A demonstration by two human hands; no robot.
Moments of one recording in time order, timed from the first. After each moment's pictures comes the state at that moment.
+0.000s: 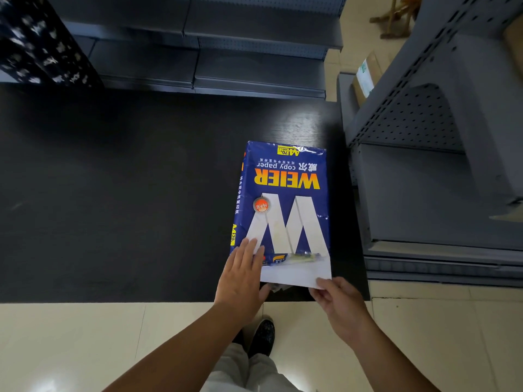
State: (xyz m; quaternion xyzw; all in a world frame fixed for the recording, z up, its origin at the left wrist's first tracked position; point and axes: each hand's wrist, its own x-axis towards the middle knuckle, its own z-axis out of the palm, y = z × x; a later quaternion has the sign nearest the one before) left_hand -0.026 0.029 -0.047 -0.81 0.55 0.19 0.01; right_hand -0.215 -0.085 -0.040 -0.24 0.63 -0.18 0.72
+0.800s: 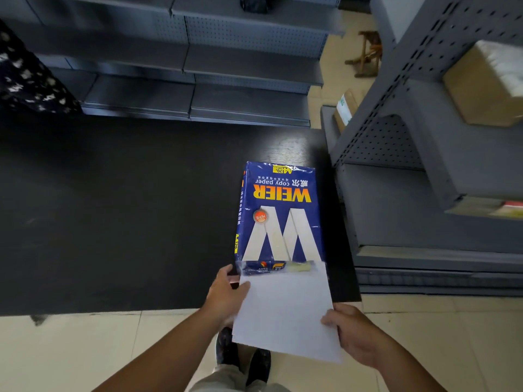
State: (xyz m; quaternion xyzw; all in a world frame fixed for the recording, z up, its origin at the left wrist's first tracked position) left_hand -0.001 0.065 -0.025 -0.78 0.07 0.50 -0.37; right_hand -0.256 -0.062 -0.004 -0.39 0.60 0.05 0.70
